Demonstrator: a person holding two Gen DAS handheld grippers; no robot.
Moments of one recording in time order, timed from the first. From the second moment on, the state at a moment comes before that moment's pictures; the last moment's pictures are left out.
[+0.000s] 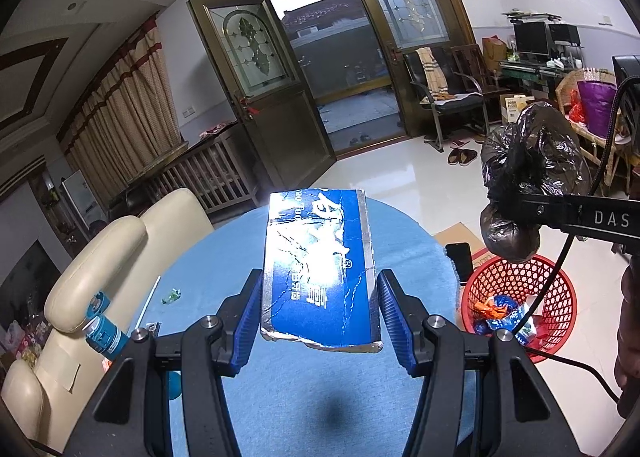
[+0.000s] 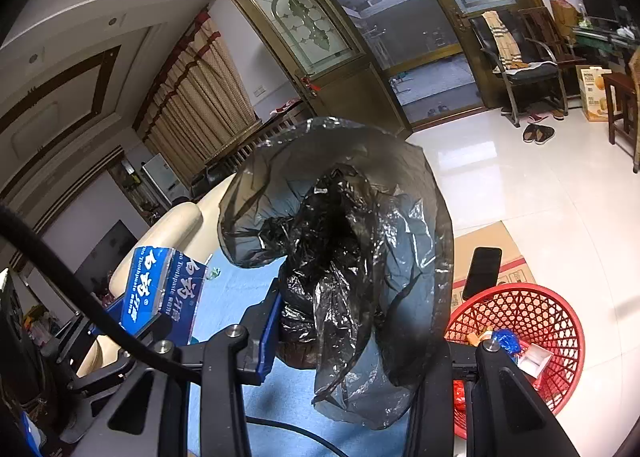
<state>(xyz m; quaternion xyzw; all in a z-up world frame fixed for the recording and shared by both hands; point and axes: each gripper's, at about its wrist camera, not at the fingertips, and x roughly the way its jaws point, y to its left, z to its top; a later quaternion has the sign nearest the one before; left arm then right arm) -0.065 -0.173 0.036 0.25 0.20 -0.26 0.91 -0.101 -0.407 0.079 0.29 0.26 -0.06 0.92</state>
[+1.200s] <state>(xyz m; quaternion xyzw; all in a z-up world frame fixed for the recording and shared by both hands) -0.066 -0.197 0.031 0.29 0.20 -0.31 0.89 -0.128 -0.418 0.084 0.33 0.25 -0.11 0.90</state>
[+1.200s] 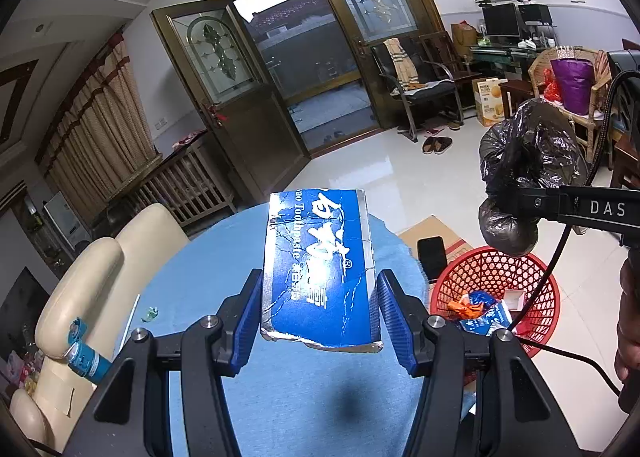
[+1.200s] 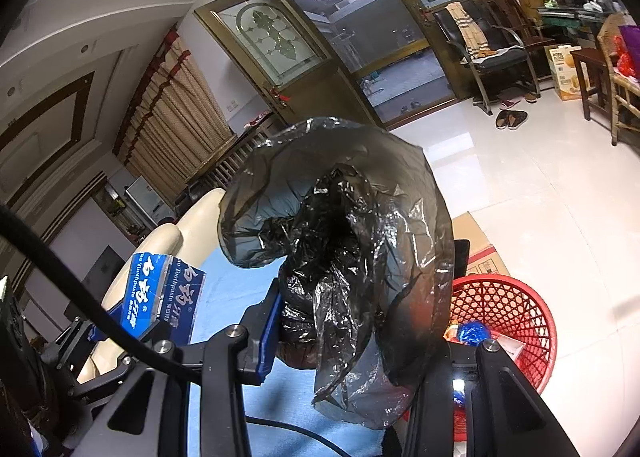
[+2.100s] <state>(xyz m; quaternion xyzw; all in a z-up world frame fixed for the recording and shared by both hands) -0.061 -0.232 0.016 0.31 0.22 -0.33 0.86 -0.127 -0.421 0.087 0.37 0.26 -0.15 0.88</state>
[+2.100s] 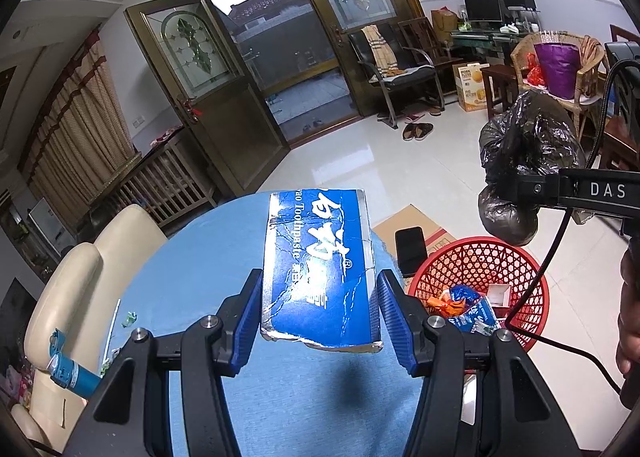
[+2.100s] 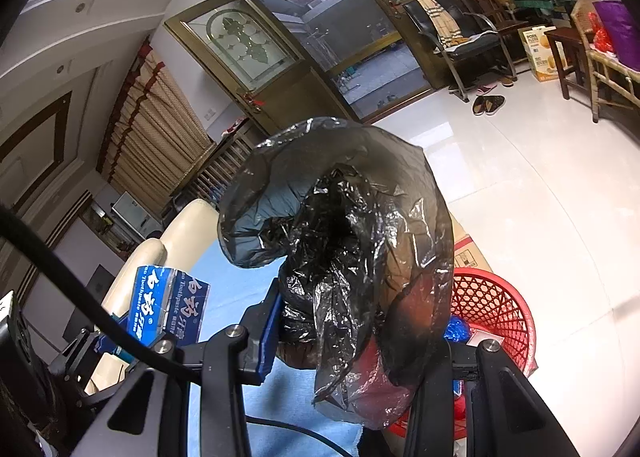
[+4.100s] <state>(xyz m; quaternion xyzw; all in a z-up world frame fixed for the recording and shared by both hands) -0.049 -0.295 -0.029 0.30 0.33 -0.45 0.77 -0.113 -0.475 0.050 0.49 0.28 -0.18 0.81</state>
